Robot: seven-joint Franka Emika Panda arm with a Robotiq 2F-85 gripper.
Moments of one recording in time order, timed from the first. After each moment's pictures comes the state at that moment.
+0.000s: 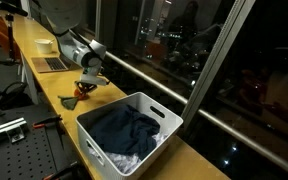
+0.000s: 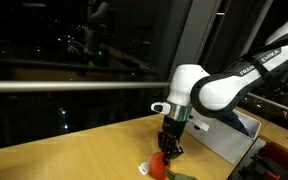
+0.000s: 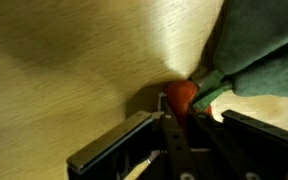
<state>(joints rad) 0.12 0.75 0.38 -1.86 -0.13 2.43 -0.84</state>
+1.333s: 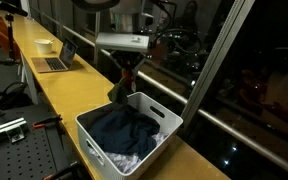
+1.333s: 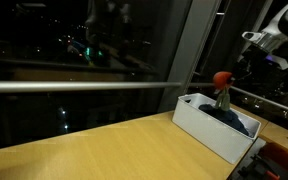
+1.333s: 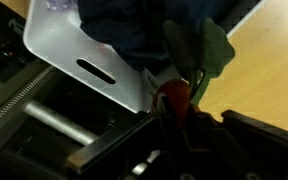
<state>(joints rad) -0.16 -0.10 0.08 -2.28 0.18 2.49 -1.02</state>
